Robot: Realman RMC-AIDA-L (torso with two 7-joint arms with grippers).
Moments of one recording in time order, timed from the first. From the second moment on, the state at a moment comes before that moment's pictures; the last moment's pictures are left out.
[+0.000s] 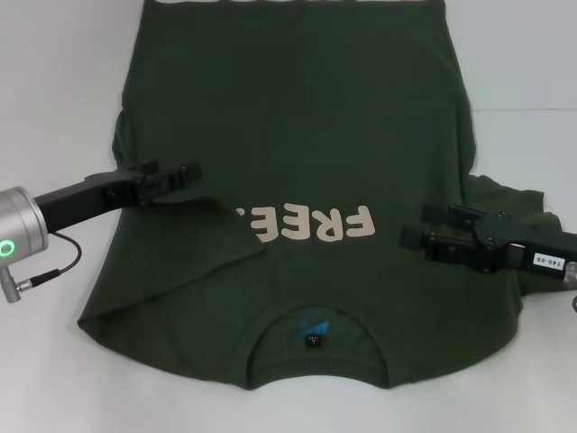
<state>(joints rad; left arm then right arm) -0.51 -2.16 0.59 0.78 1.94 1.26 -1.81 0.53 2.06 -0.55 -0.52 -1.95 -1.56 1.52</state>
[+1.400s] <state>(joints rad) -0.52 -2.17 0.82 0.72 1.98 1.56 -1.40 0.47 1.91 -0.55 -0.57 -2.02 -1.24 2.11</state>
